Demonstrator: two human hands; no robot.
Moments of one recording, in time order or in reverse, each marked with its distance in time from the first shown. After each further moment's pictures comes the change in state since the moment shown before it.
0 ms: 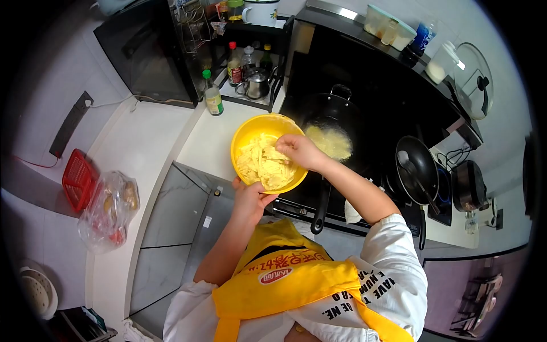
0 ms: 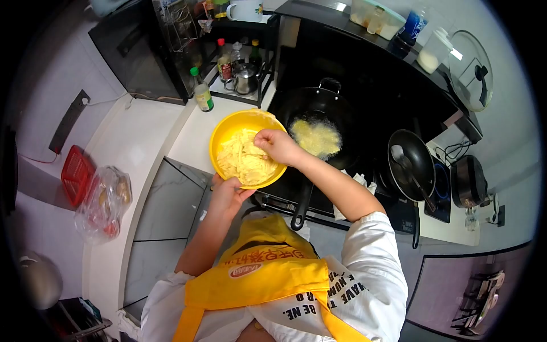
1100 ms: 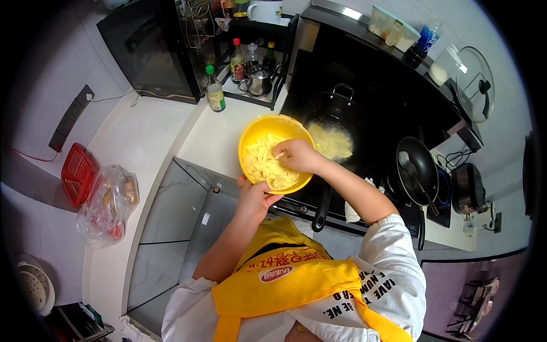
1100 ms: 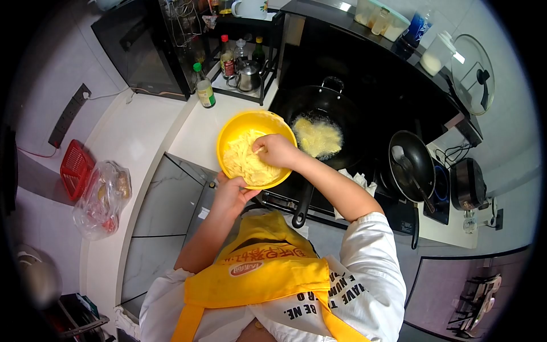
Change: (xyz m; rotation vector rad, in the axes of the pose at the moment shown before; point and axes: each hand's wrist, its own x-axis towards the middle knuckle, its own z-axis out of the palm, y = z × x) left_hand -0.004 -0.004 0.001 -0.003 -0.050 -0.045; right_hand -0.006 -0.003 0.013 -0.543 -0.005 -0.263
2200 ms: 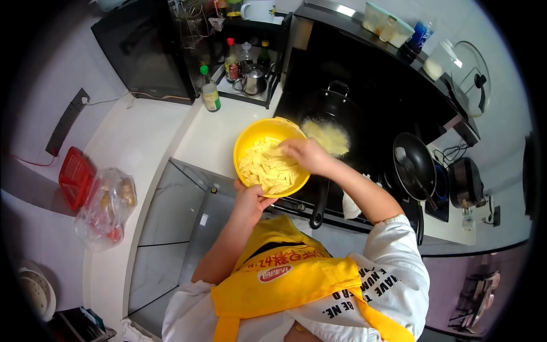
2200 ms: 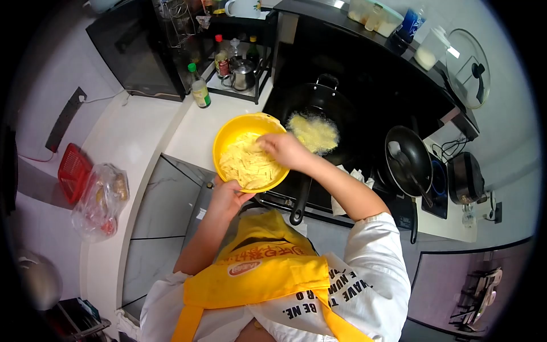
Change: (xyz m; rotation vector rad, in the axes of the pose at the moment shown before) left_hand -0.002 -0.008 -0.013 -0.008 0.014 -0.035; right_hand -0.029 0.002 -0.016 0.022 0.115 -0.071
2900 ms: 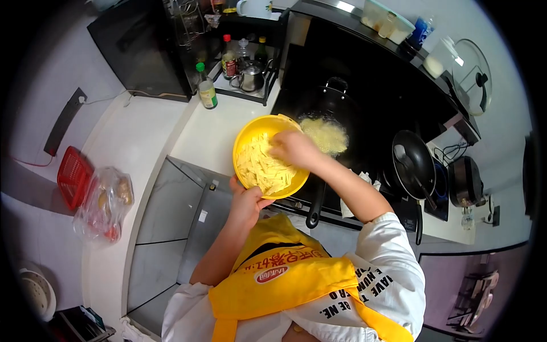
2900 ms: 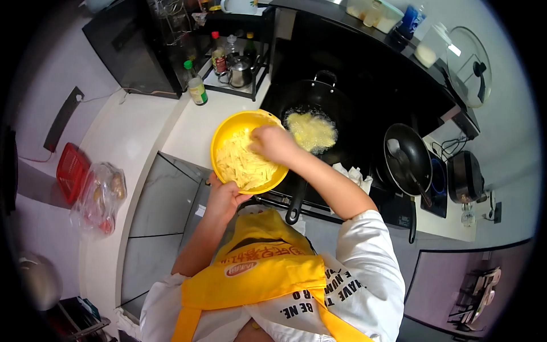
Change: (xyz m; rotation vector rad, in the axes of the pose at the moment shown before) left_hand -0.005 -0.006 0.002 0.129 -0.006 0.080; right_hand 0.020 0.000 0.009 -0.271 0.052 0.032
